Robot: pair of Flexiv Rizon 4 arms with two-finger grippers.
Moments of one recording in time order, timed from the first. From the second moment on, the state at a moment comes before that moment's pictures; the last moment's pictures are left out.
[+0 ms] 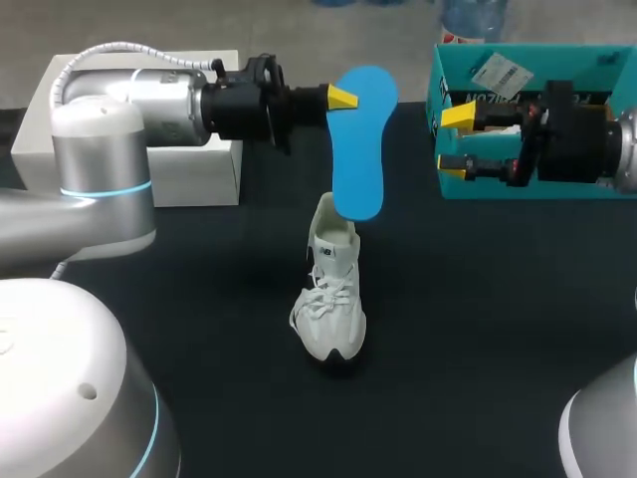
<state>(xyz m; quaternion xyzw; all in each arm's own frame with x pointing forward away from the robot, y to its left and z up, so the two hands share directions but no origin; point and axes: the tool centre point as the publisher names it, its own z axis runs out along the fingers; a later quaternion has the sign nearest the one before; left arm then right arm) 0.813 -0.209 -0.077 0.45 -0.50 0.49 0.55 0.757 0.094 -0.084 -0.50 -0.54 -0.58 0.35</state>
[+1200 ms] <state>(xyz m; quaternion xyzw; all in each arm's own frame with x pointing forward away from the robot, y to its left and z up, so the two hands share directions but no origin) 0.822 -0.202 -0.062 0.12 -0.65 0.72 0.22 0.758 0.094 -0.083 -0.50 -0.54 -0.58 0.35</state>
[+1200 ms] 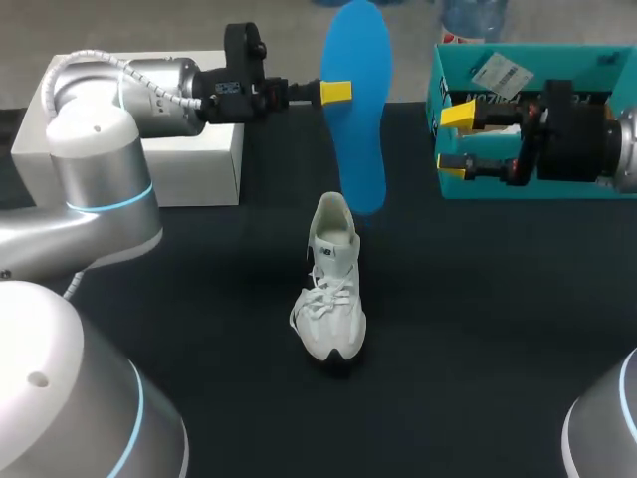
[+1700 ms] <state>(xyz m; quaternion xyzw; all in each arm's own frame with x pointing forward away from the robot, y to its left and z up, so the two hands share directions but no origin) 0.808 -0.205 -0.056 -0.04 -0.65 0.75 0.08 0.758 0.094 -0.083 -0.50 -0.54 -0.58 0.35</state>
